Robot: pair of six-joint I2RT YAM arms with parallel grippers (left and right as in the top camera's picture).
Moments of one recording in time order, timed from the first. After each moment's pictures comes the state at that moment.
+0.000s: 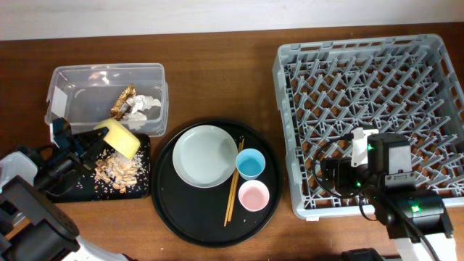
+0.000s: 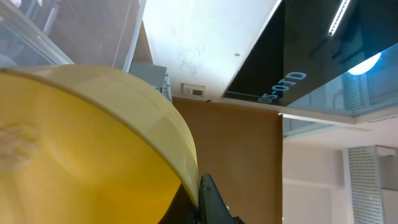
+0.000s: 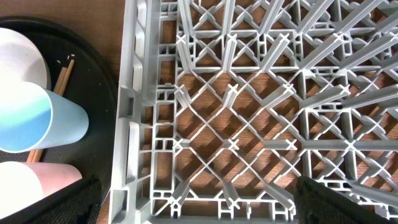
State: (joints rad) left arm 0.71 1.88 1.15 -1.15 1.54 0.16; right arm 0.09 0.87 0.91 -0.99 -0.03 0.07
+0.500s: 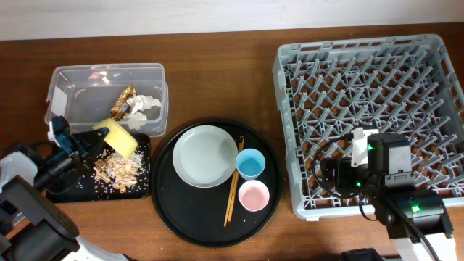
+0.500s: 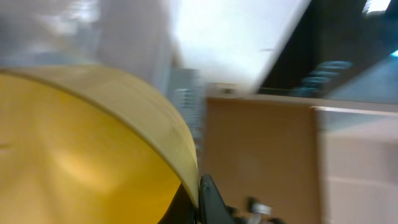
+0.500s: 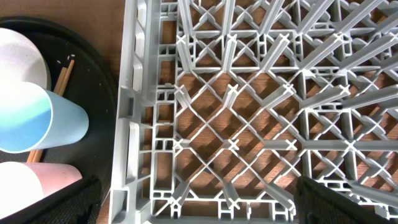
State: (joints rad) left arm 0.71 1.88 1.15 -1.02 1.43 0.16; right arm 0.09 0.87 0.91 -0.99 -0.03 0.07
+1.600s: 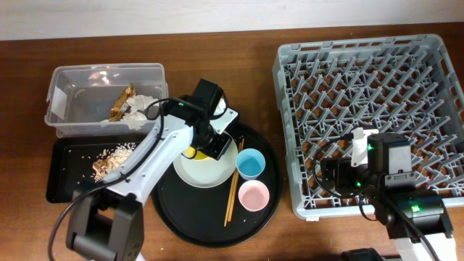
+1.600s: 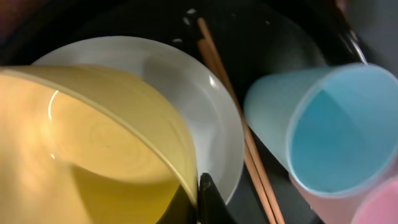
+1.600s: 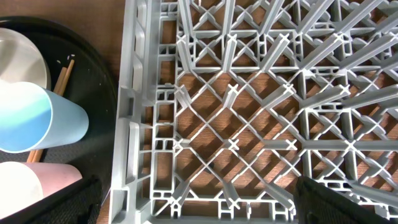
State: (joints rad) left arm -0.46 1.79 1.36 -0.95 0.20 0.12; right arm 0.09 0.87 0.91 -0.99 -0.03 0.07
